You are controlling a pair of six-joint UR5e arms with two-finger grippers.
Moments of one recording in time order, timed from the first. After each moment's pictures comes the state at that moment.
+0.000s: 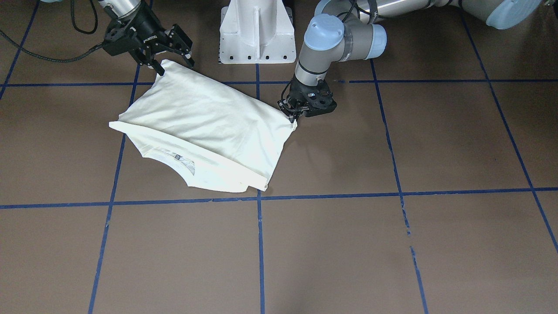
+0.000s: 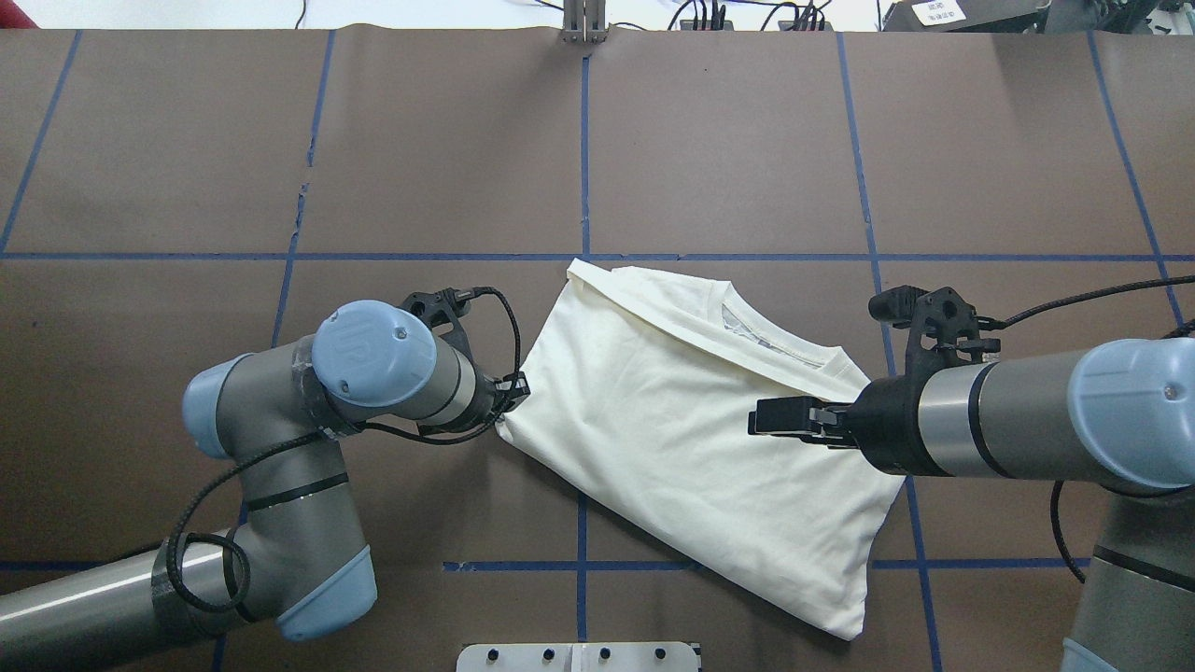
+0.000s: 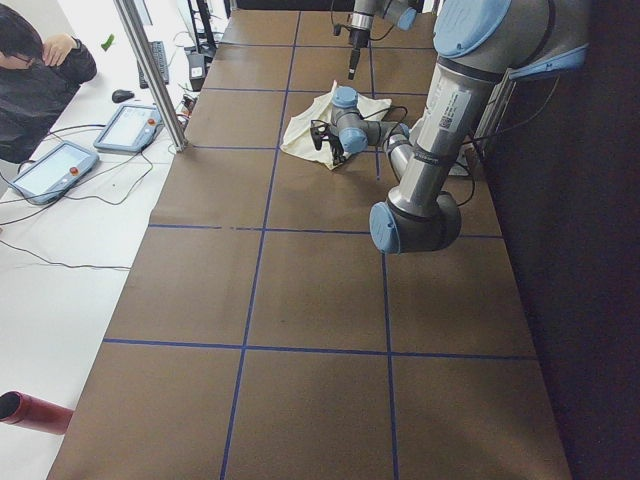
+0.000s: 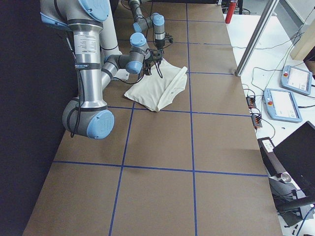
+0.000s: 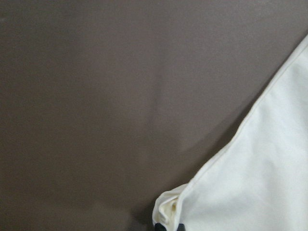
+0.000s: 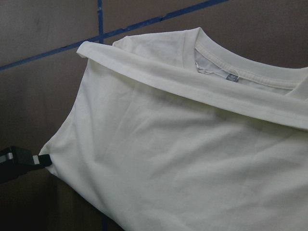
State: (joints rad) left arm -0.45 -2.11 -1.72 -1.82 -1.81 -1.63; right arm 0.46 -1.51 2.25 -1.15 1.81 1.47
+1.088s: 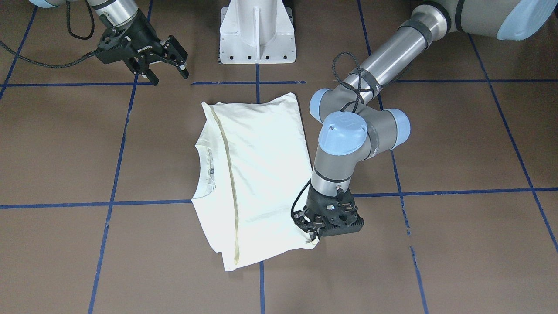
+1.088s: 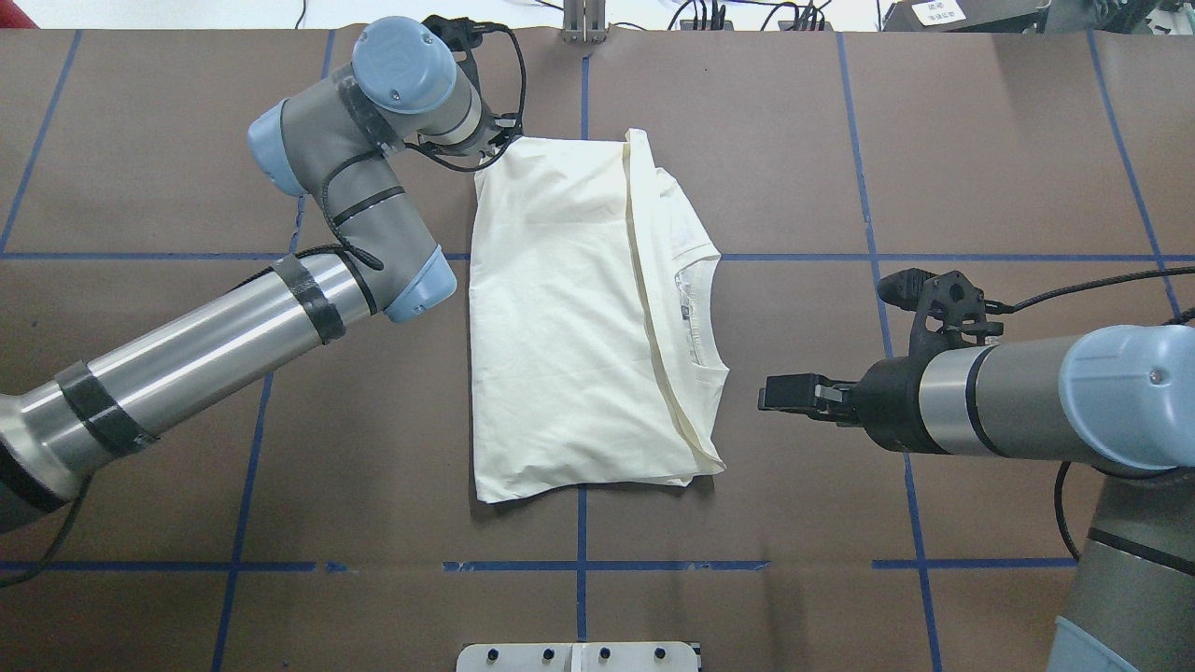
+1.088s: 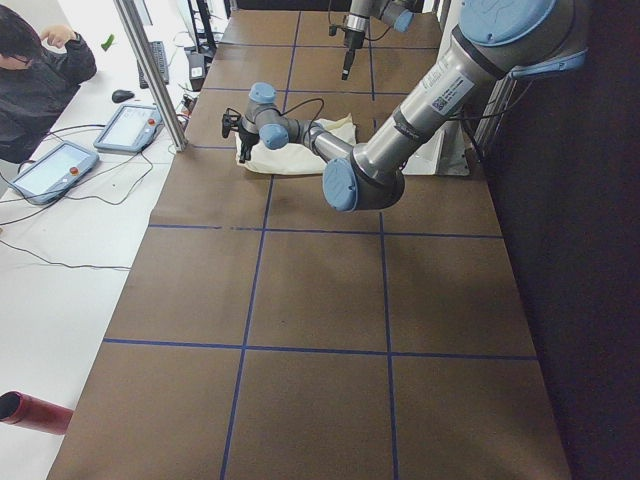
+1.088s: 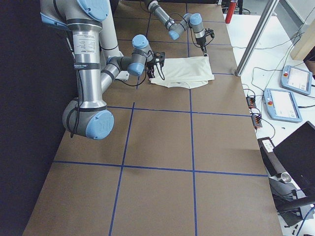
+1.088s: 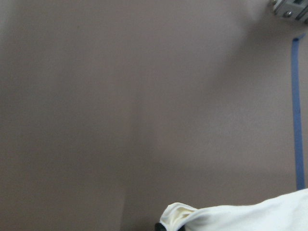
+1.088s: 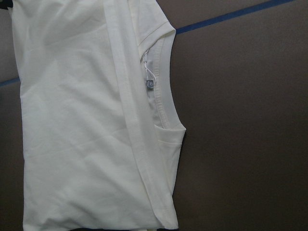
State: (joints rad) left arm -0.77 -2.51 -1.02 -2.13 -1.74 -1.21; right arm 0.48 -1.51 2.22 -1.15 1.78 1.46
